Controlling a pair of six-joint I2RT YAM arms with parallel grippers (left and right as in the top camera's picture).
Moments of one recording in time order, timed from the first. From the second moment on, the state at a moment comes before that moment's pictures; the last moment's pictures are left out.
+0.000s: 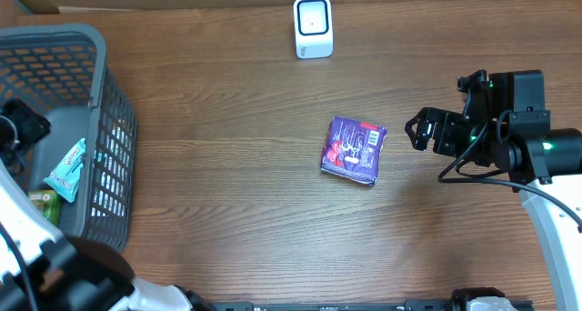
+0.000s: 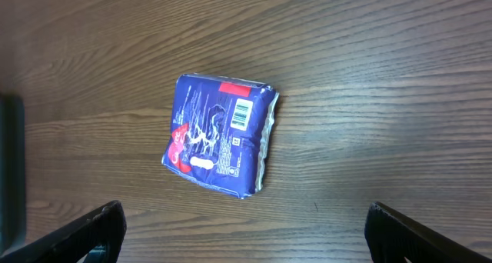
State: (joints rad) left arm 0.76 1.75 1.82 -1.21 0.17 -0.02; right arm 0.06 1.26 1.24 -1.01 -0.31 0.28
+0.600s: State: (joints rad) left arm 0.74 2.11 1.80 -1.29 0.30 0.15; right arm 0.06 1.26 1.24 -0.97 -0.30 0.28
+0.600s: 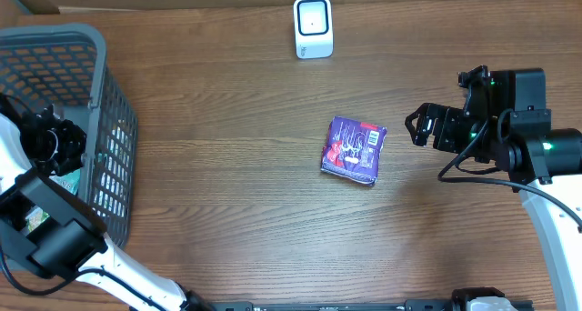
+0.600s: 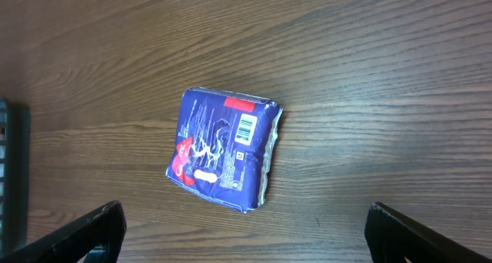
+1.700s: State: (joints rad) left arm 0.68 2.30 2.46 -1.68 0.30 0.19; right arm 0.06 1.26 1.24 -0.97 -0.31 0.28
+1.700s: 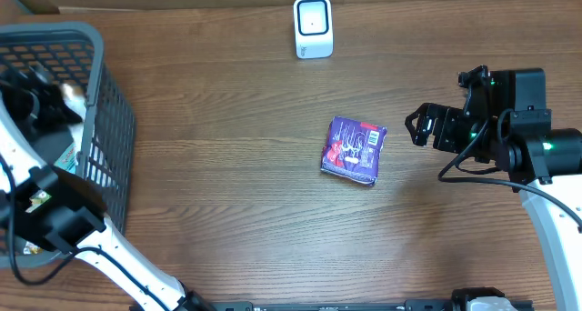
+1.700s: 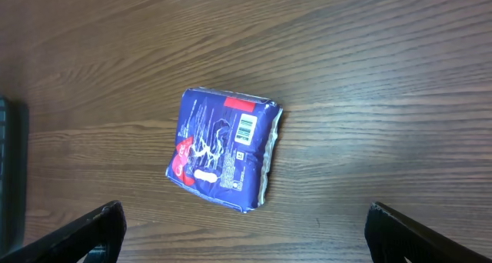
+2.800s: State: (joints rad) left arm 0.05 1.66 2.49 -1.68 0.39 0.04; right arm 0.06 1.26 1.24 -1.00 -0.31 0.28
